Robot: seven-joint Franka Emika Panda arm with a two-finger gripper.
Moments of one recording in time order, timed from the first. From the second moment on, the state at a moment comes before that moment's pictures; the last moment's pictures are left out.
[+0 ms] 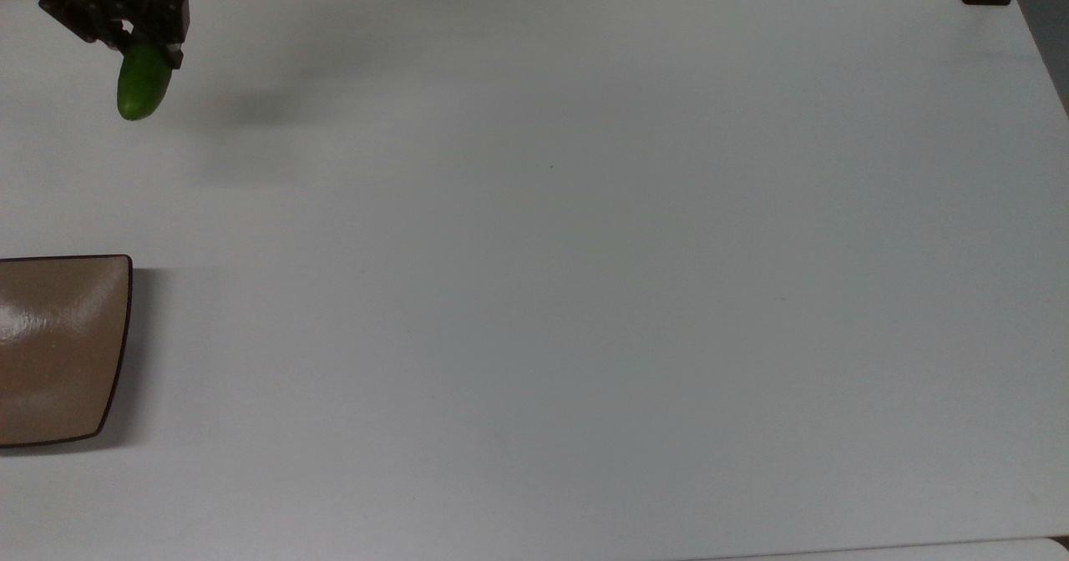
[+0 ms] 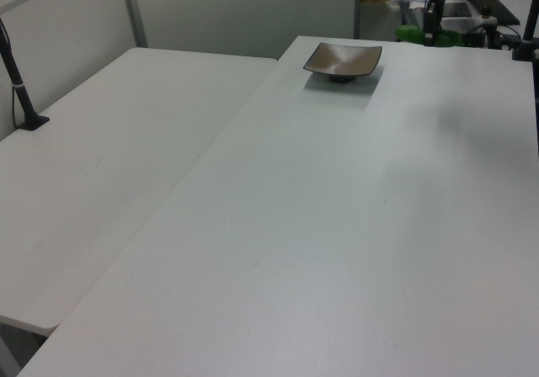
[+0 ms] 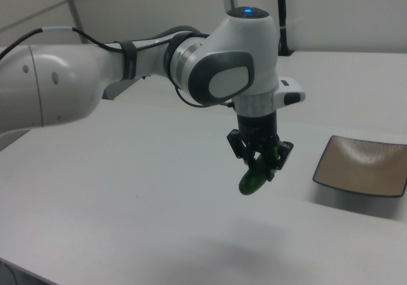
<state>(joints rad) -0.29 0.22 -0.16 -1.62 0.07 1.85 -0.50</state>
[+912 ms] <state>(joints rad) -0.29 0.54 -0.16 -1.45 0.17 2.58 -0.50</state>
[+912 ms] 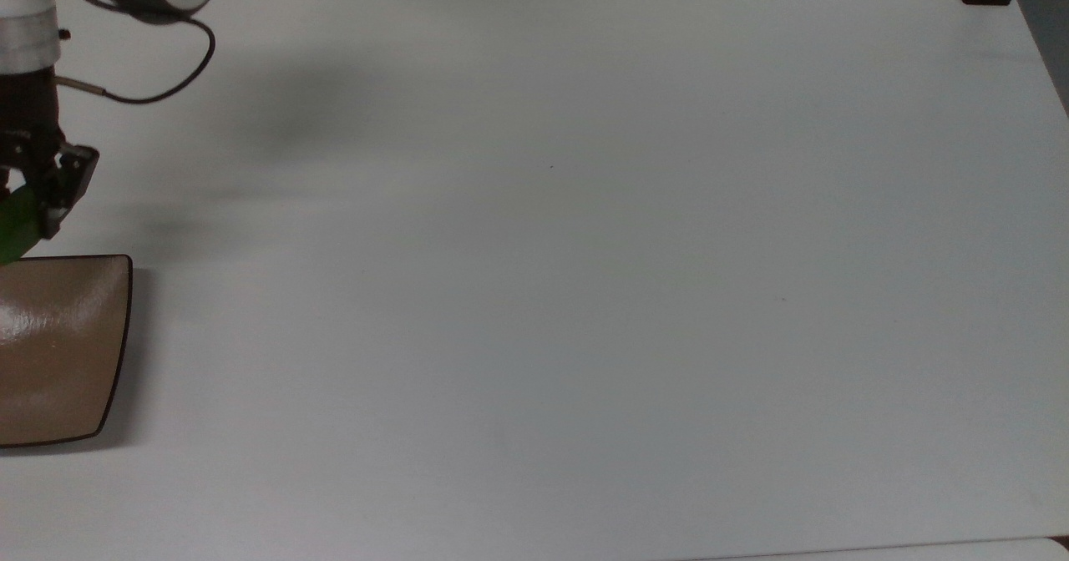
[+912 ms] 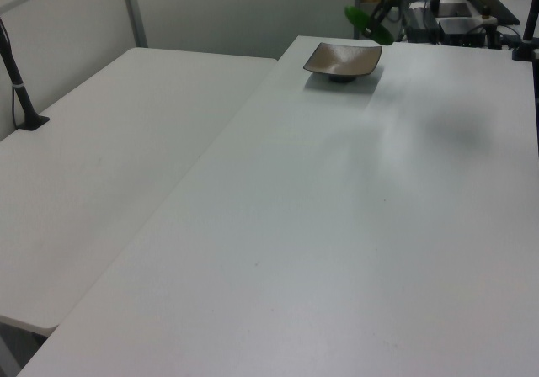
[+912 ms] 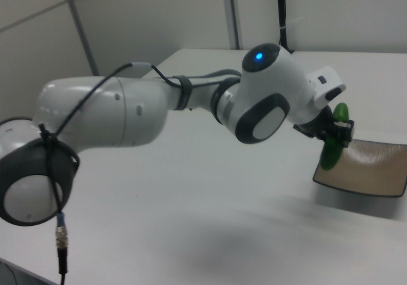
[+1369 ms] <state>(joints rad) -0.29 0.74 -0.15 -1.33 0.17 2.85 -0.50</state>
